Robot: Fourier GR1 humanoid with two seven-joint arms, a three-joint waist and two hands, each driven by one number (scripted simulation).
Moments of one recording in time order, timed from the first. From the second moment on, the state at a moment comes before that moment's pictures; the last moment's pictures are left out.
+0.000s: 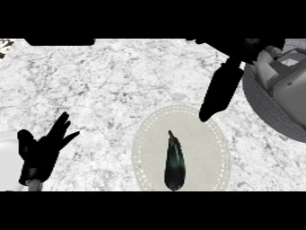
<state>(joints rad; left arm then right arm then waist) 0.03 0.41 -0.25 -1.44 0.36 0.23 0.14 -1.08 -0.54 0.48 -1.43 -0.26 0.47 0.86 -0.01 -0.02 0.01</state>
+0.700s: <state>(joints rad) 0.05 0.40 -0.24 -1.45 0.36 0.21 0.15 -1.14 -0.68 0.50 -1.41 -0.56 0.65 0.92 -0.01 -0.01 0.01</state>
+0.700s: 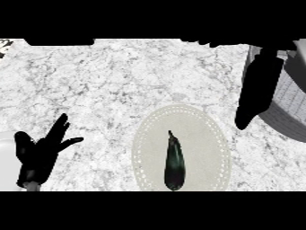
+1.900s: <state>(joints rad) 0.05 0.39 -0.21 -1.45 0.33 0.19 0.16 -0.80 -0.51 0.67 -1.58 -0.23 0.48 0.89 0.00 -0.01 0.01</state>
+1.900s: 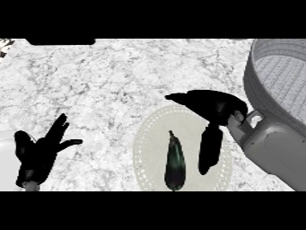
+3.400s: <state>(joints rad) 0.07 0.36 -0.19 -1.47 0.29 0.17 0.17 -0.59 -0.33 0.75 -1.47 0.10 0.47 0.80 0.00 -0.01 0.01</state>
